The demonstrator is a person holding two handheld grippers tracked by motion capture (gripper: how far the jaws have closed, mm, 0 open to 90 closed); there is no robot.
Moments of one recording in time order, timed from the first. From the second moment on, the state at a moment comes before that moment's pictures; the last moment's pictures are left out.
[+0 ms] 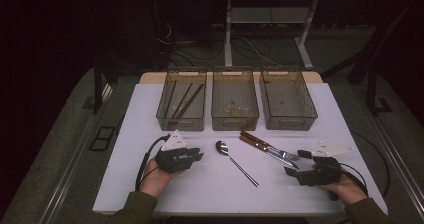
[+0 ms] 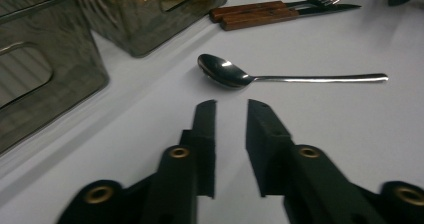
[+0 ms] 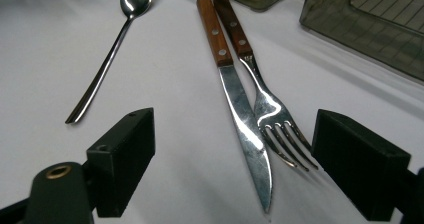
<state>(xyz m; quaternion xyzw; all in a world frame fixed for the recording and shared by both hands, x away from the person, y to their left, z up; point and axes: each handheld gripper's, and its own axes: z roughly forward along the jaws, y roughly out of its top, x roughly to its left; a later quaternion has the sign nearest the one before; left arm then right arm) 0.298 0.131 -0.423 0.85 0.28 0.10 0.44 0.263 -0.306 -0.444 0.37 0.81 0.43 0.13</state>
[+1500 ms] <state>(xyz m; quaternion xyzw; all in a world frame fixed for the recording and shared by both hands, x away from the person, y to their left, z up) 0.326 0.039 -0.444 0.90 0.24 0.07 0.34 0.263 -0.306 -0.443 0.37 0.82 0.43 0.12</state>
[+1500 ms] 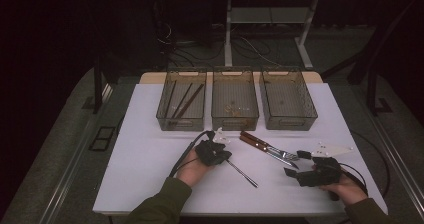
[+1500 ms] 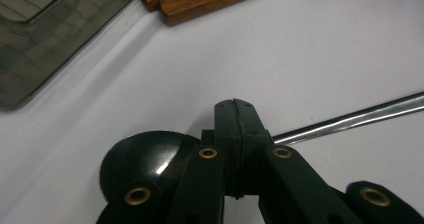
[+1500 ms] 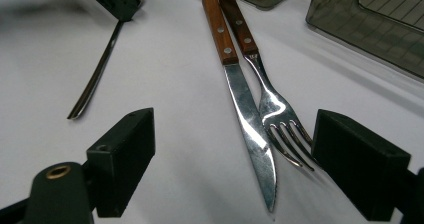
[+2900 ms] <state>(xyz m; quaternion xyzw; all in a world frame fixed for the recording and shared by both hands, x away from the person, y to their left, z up) 0.322 0.099 -0.443 0.88 0.32 0.05 0.35 0.263 -0.304 -0.444 0.36 0.82 0.42 0.12</state>
